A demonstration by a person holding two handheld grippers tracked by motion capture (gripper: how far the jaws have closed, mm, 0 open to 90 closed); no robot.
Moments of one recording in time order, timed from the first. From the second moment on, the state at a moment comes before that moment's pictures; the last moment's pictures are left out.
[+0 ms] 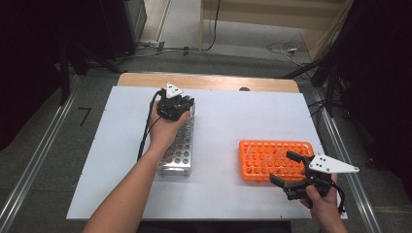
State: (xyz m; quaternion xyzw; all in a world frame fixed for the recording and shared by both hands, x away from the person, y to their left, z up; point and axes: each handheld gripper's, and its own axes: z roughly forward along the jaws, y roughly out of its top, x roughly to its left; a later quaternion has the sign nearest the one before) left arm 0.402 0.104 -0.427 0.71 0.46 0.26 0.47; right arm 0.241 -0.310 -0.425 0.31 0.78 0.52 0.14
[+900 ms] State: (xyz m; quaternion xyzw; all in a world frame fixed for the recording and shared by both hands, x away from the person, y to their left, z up) left arm 0.399 0.107 -0.426 0.72 0.47 0.21 0.46; right arm 0.243 -0.313 -0.426 0.31 0.78 0.52 0.15
